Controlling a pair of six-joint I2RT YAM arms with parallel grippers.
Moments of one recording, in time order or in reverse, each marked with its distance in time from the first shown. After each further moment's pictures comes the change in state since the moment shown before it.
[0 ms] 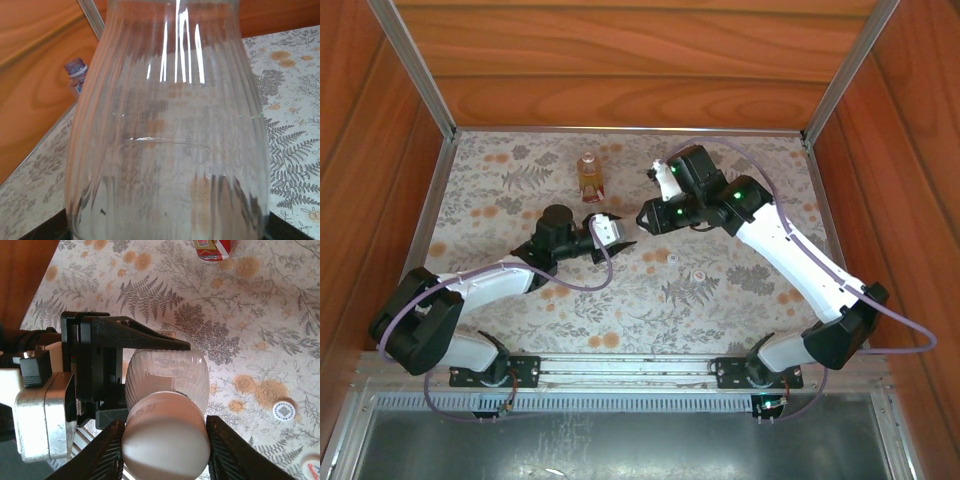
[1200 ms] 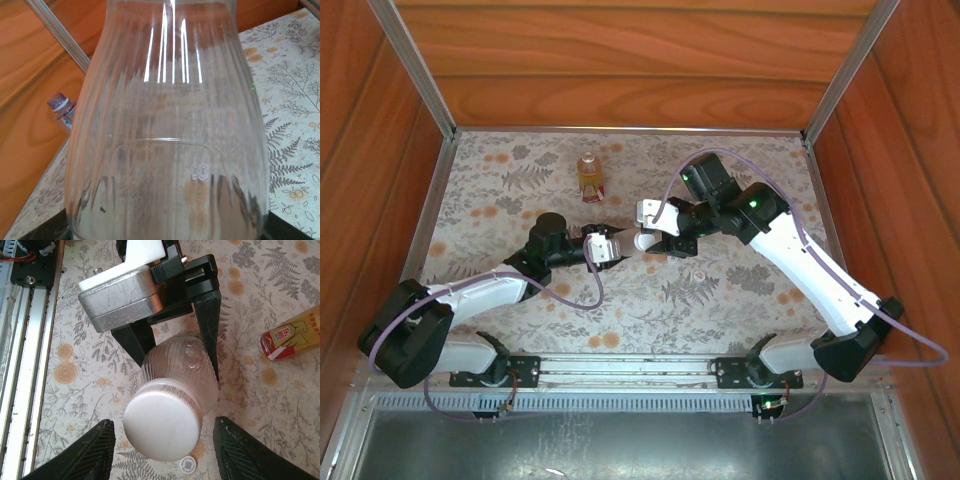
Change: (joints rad) left arm -0.004 -0.079 -0.074 0.011 0.111 0.173; right arm -0.006 -0.082 -0.039 -0.094 -0.222 -1.170
